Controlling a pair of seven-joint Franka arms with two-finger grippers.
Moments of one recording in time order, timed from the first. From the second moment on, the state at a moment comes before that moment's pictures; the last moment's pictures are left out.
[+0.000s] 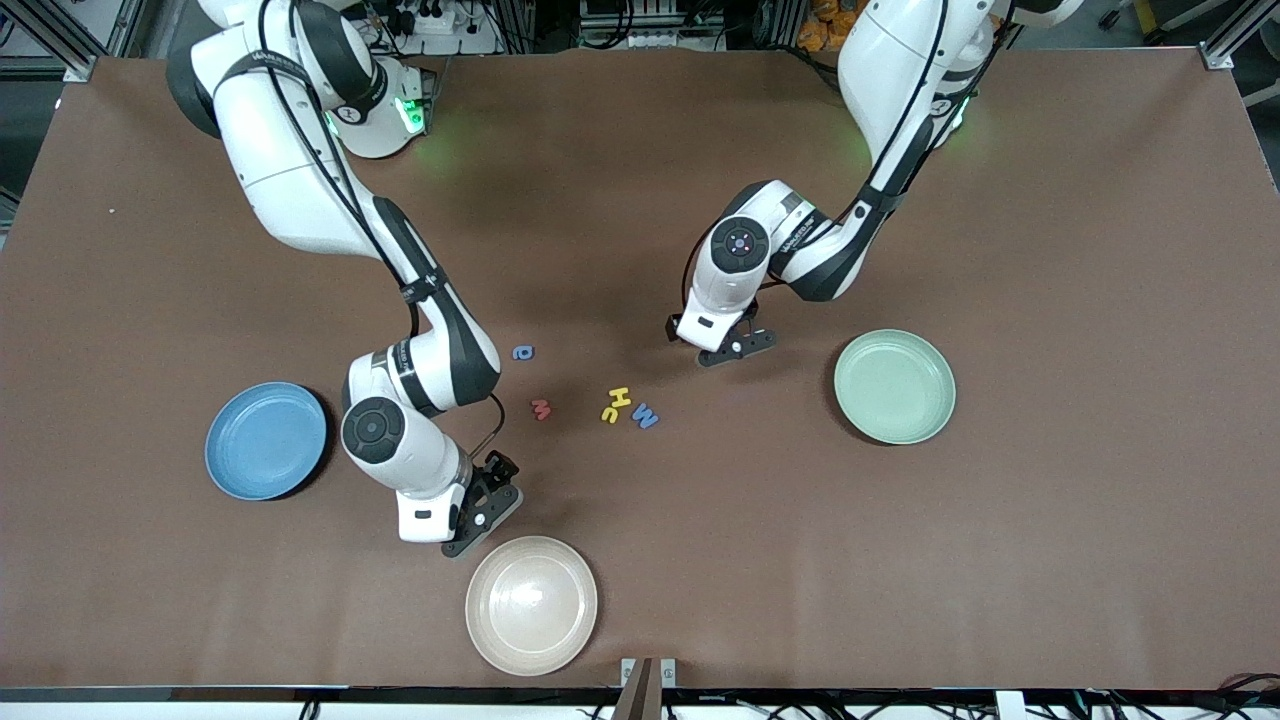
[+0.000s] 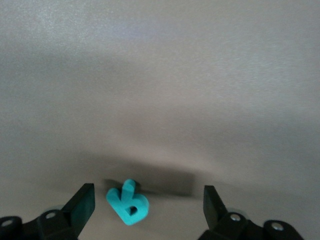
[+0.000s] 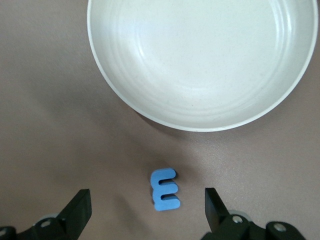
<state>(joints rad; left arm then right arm) -0.55 0.59 -0.21 -1.96 0.06 2.50 -1.07 0.31 0.97 0.04 -1.21 0.04 2.34 -0.49</state>
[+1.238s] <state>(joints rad) -0.54 0.57 -0.20 -2.00 0.06 2.54 -1.10 0.28 1.03 0.05 -1.20 0.11 2.43 -0.51</state>
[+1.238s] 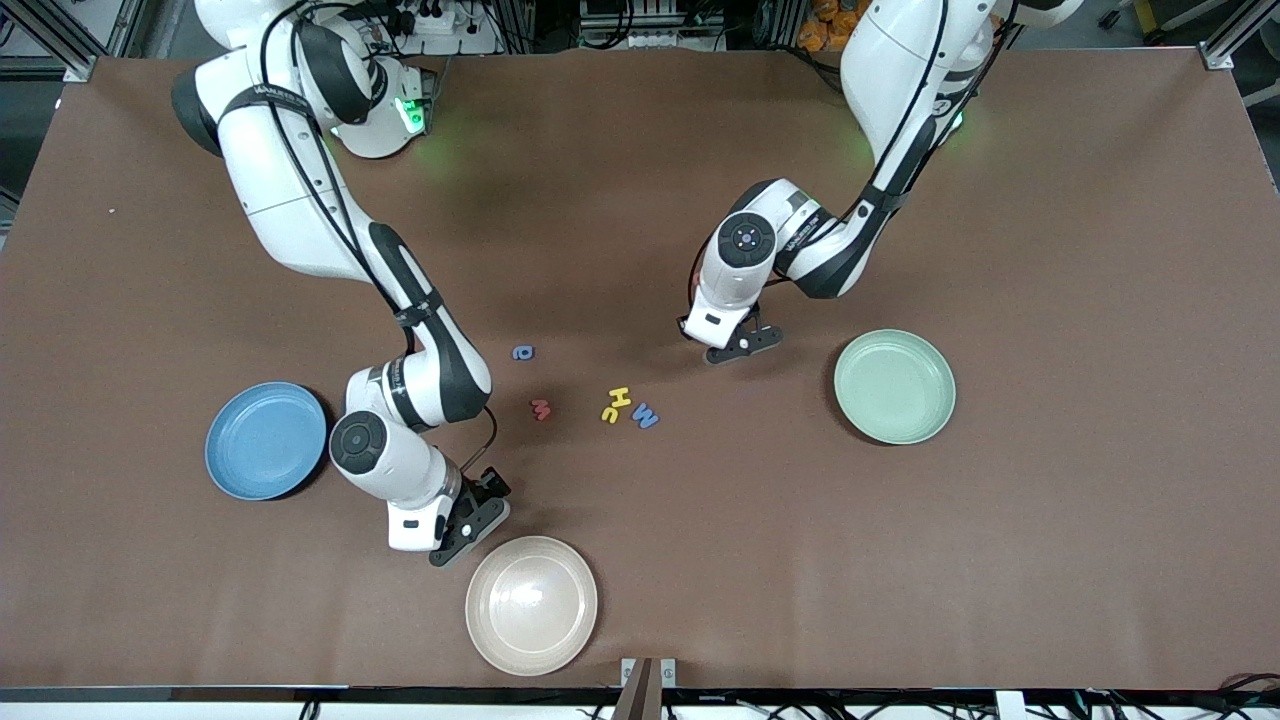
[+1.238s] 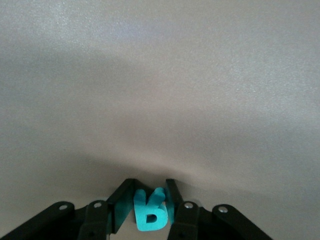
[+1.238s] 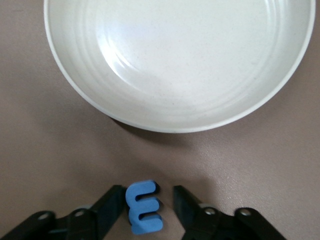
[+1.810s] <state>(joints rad) -0.51 0.55 -0.20 -1.97 0.06 2.47 -1.09 0.27 1.00 0.05 -1.22 0.11 2.43 -0.51</state>
